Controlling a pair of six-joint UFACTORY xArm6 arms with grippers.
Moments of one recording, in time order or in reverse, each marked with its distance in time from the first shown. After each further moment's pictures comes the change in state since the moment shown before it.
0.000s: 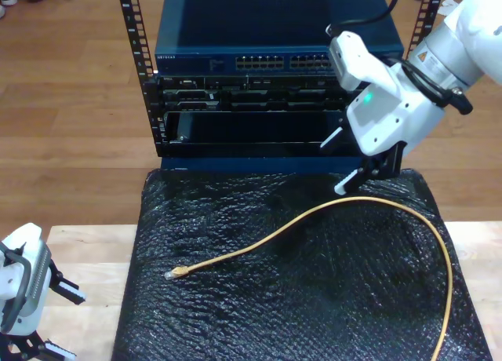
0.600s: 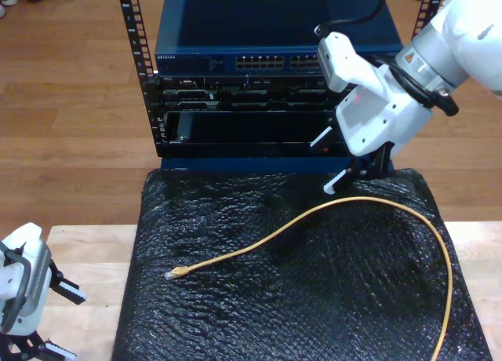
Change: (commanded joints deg) left arm 0.0 0.0 0.1 -0.1 0.2 0.0; right arm 3.1 0.0 -0.1 0.6 -2.5 0.3
